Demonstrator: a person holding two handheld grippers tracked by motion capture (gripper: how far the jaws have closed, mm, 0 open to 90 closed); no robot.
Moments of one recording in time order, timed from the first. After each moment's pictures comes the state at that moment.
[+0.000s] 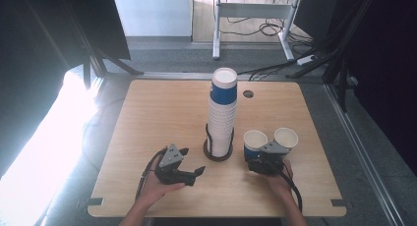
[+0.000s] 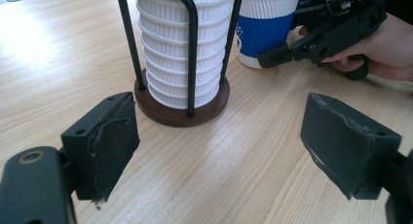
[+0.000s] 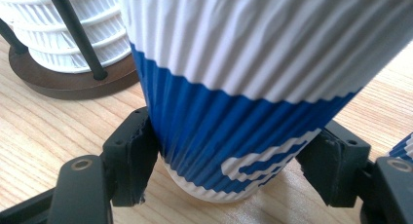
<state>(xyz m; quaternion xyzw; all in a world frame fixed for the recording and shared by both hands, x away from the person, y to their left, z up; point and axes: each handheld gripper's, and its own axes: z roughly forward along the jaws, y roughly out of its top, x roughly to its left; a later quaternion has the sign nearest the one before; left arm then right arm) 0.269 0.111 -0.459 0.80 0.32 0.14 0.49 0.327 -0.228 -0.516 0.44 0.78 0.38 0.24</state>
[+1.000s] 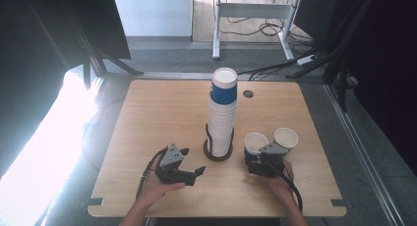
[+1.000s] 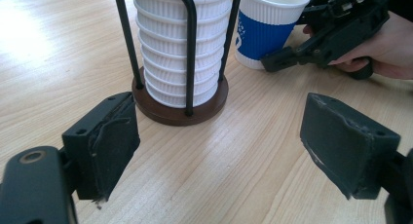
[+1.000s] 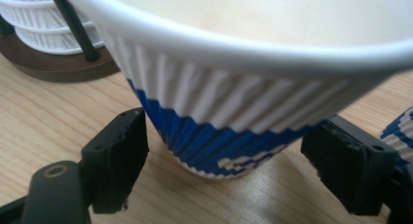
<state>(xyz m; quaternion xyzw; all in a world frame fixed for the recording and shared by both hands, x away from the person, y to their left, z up) 0.271 0.111 -0.461 0.80 0.32 0.13 0.48 0.323 -0.229 -0.517 0.45 0.79 0.36 0.24</state>
